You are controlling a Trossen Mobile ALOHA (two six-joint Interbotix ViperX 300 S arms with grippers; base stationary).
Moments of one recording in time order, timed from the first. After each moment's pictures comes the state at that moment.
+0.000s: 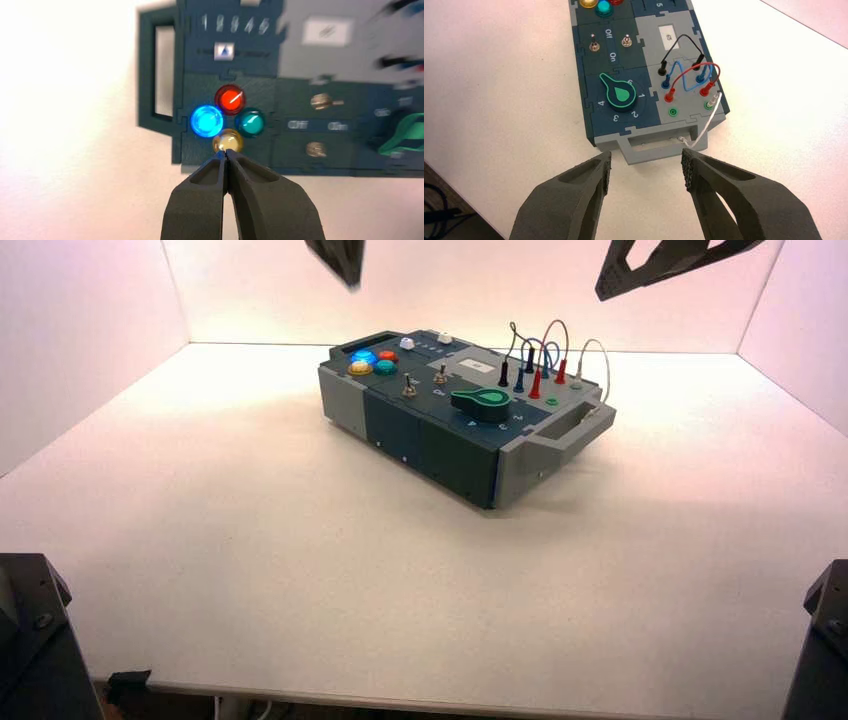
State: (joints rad) left arm -0.34 0.26 0.04 -0.20 0.97 0.47; right arm 0.54 -0.74 1.02 -0.03 0.56 -0.03
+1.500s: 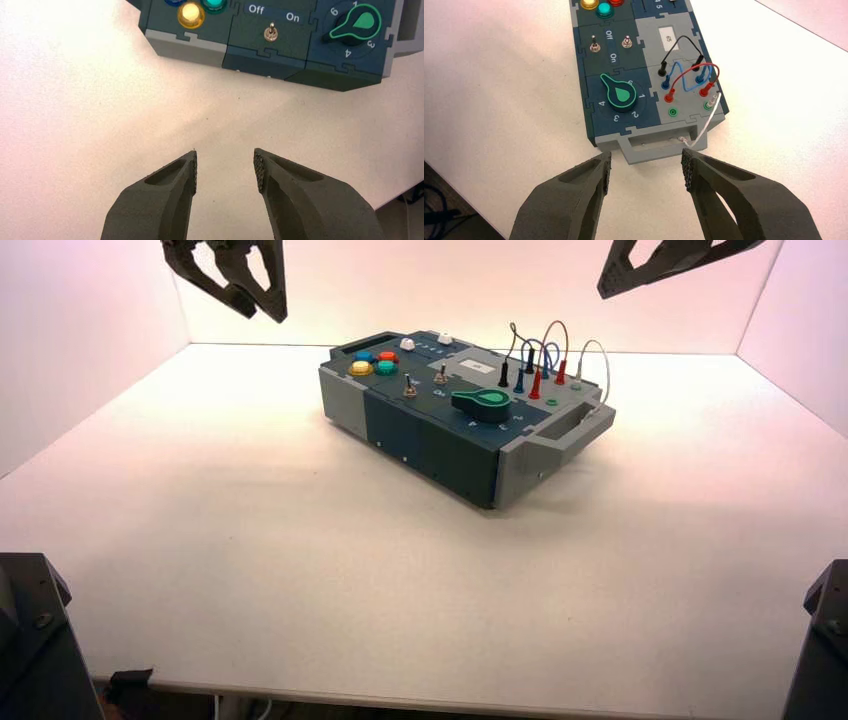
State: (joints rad) left arm -0.35 -0.30 0.77 -0.21 0.71 0.38; right arm 0.53 -0.75 1.02 -0.03 0.56 -0.03
